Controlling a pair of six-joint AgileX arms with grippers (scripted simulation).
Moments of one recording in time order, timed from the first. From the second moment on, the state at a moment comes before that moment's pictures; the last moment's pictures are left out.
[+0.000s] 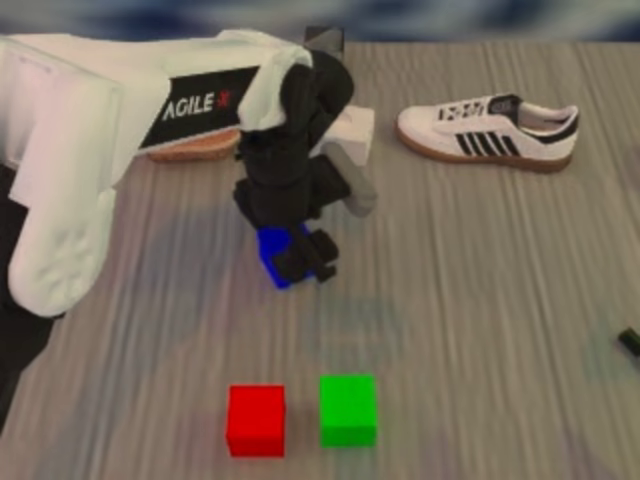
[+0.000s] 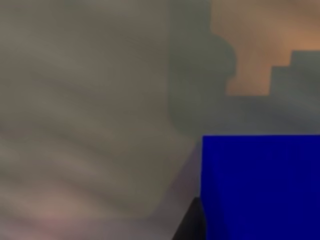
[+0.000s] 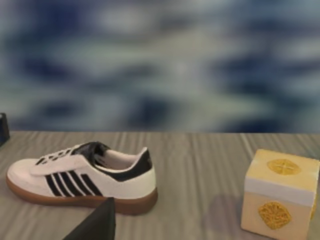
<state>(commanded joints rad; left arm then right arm) -0.54 2.42 1.84 -0.99 0.01 0.58 0.01 0.00 0.00 0.00 0.00 0.00</state>
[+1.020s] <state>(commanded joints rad) -0.53 2.33 2.02 -1.24 0.02 0.57 0.01 0.00 0.00 0.00 0.00 0.00</state>
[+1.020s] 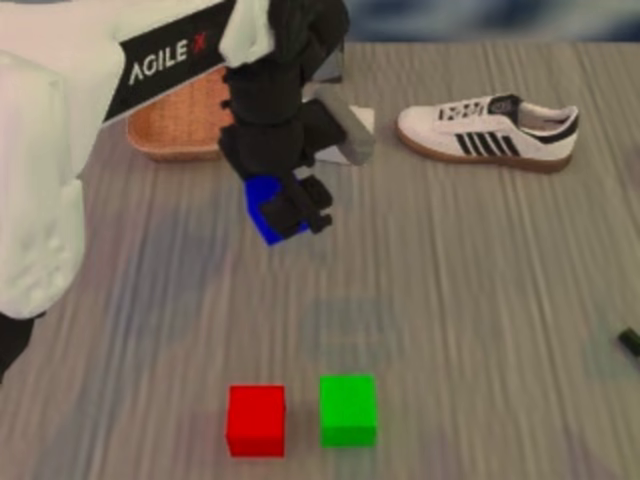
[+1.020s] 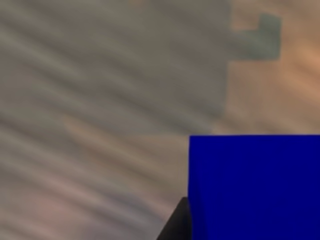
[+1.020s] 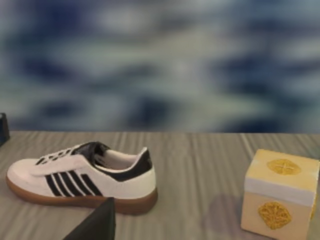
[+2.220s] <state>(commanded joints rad) -1.05 2.21 1.89 -1.23 0.02 0.54 0.01 0.00 0.00 0.00 0.00 0.00</state>
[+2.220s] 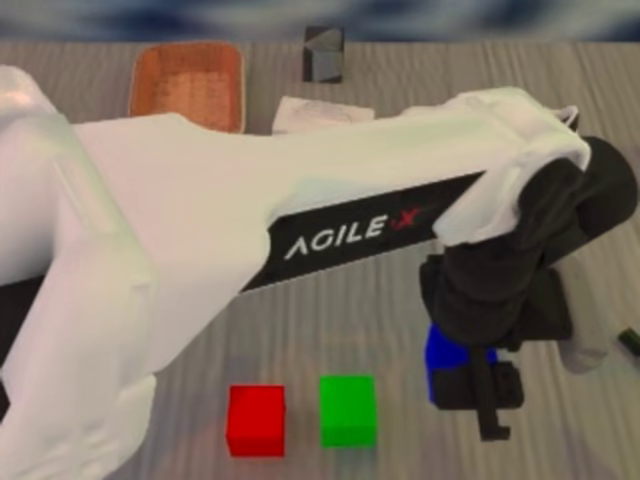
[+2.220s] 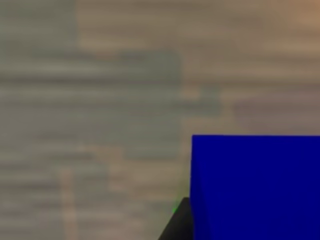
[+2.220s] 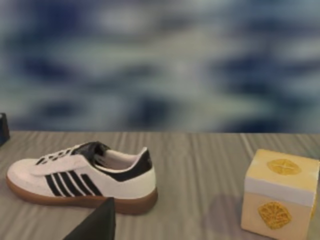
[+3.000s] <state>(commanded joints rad) -1.05 2.27 1.72 -1.00 0.02 0.54 0.01 0.00 0.00 0.00 0.00 0.00</state>
